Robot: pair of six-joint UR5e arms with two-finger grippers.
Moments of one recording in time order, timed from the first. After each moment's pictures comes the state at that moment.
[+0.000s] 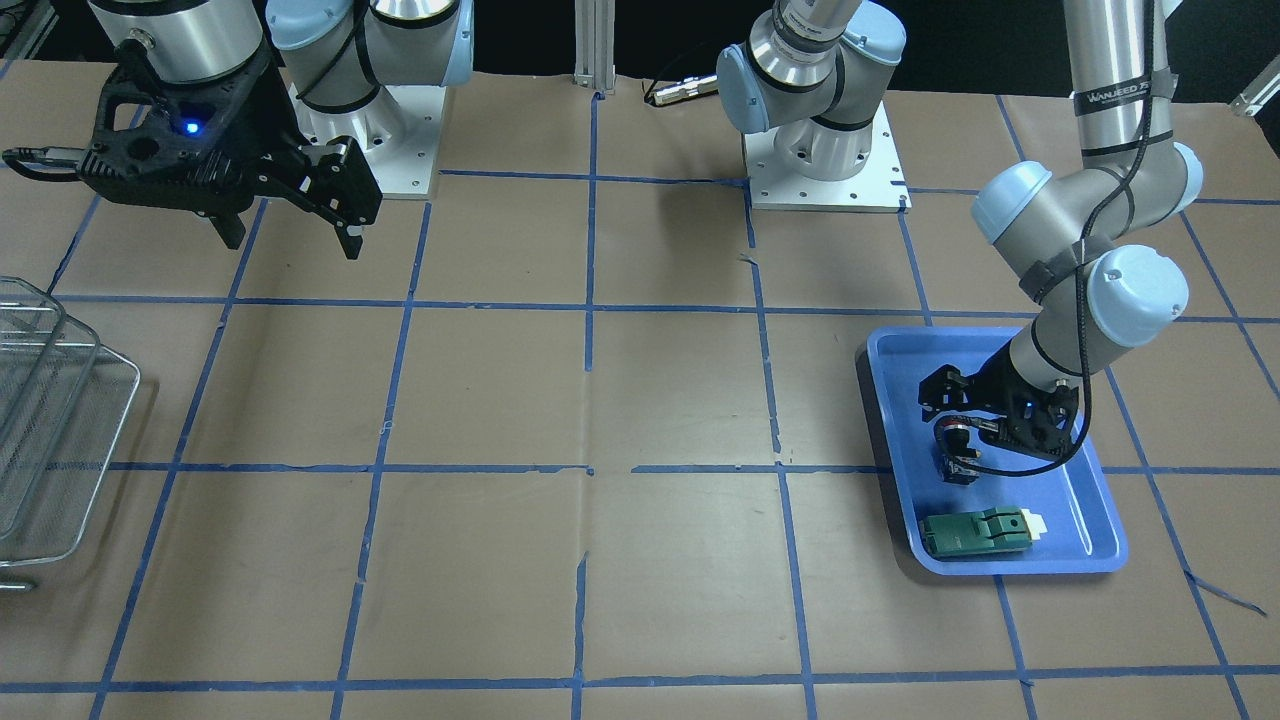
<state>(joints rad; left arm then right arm) -1.15 -1.87 -2.01 -0.89 1.58 0.68 1.61 -1.55 1.47 -1.54 -1.59 0.12</state>
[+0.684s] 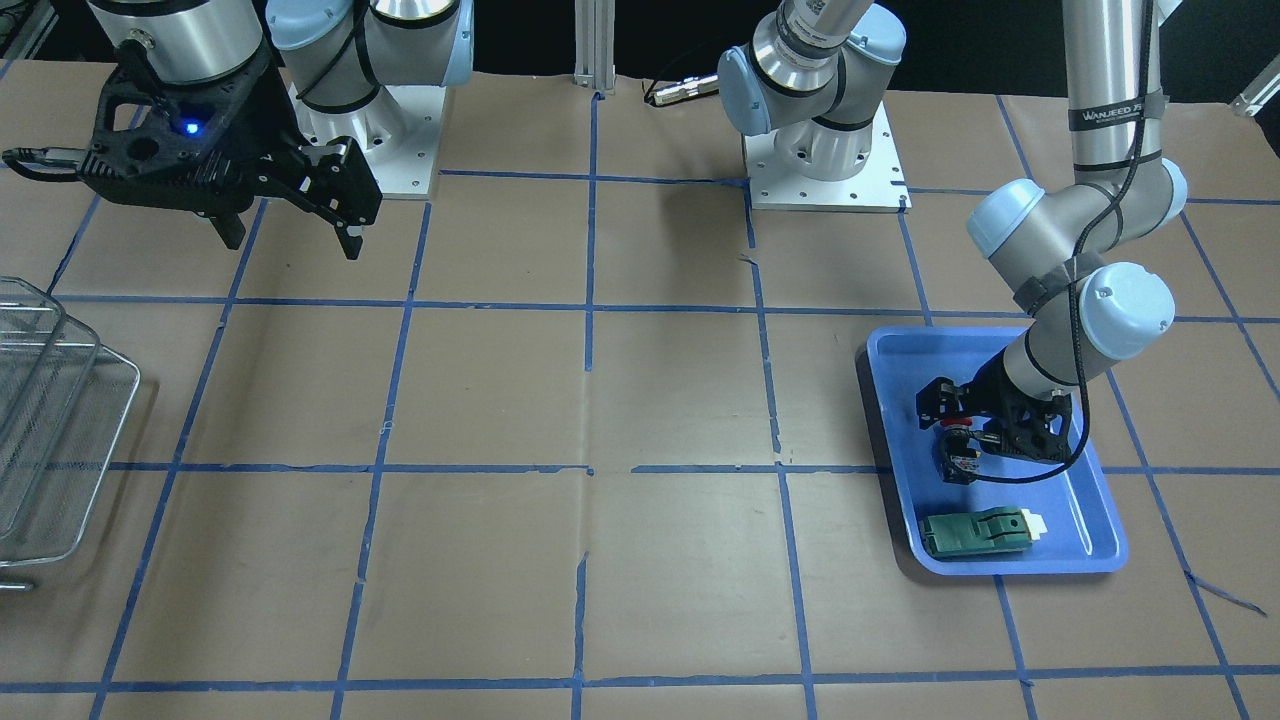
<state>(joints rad) -1.13 -1.91 -2.03 -0.85 1.57 0.59 1.61 -1.55 1.47 -1.54 -1.59 0.12</state>
